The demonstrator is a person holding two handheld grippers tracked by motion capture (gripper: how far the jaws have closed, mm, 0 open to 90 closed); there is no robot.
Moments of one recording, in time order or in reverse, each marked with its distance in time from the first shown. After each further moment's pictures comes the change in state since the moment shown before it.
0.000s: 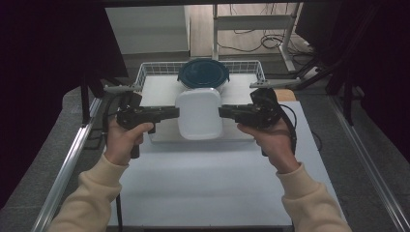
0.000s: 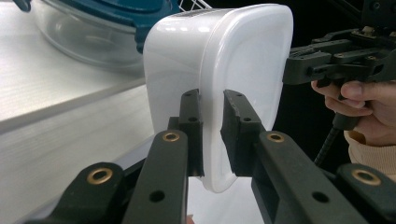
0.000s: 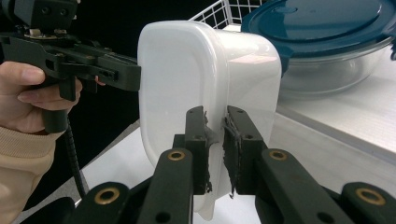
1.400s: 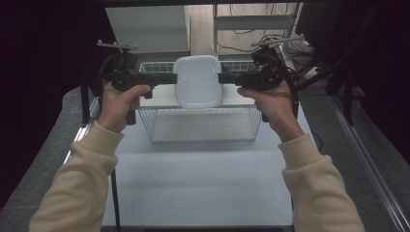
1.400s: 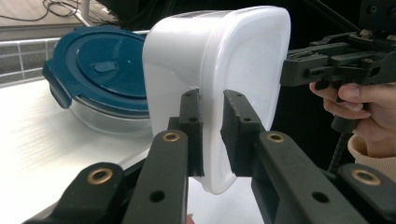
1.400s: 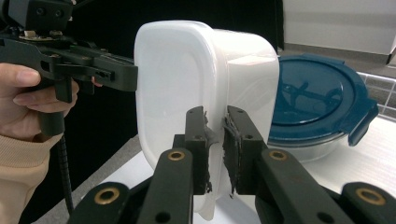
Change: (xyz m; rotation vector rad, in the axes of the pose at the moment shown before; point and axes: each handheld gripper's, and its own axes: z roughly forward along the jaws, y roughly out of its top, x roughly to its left) left arm 0.004 0.081 -0.008 -0.008 0.021 0.007; right arm -0.016 0.075 -0.001 -0.021 0.004 0.002
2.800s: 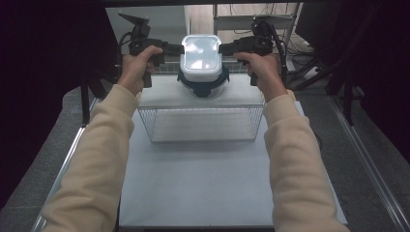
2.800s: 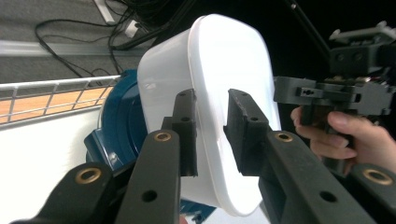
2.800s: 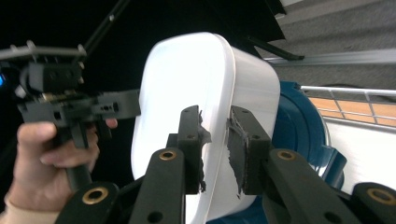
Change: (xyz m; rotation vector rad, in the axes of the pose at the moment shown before) left arm 0.082 0.066 0.058 0.016 -0.022 -0.292; right arm -0.101 0.052 0.059 0.013 0.053 0.455
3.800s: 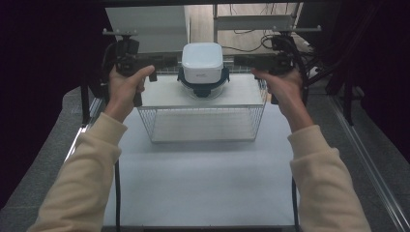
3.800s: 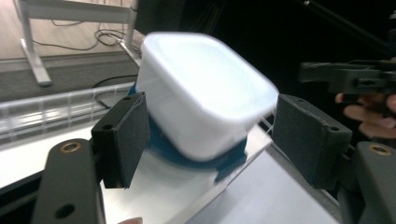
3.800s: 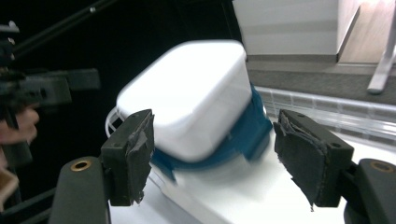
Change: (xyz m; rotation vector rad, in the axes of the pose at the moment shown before) left arm -0.034 -0.059 -0.040 -0.147 0.150 0.292; right arm 0.015 -0.053 -0.064 -0.130 -0.152 -0.331
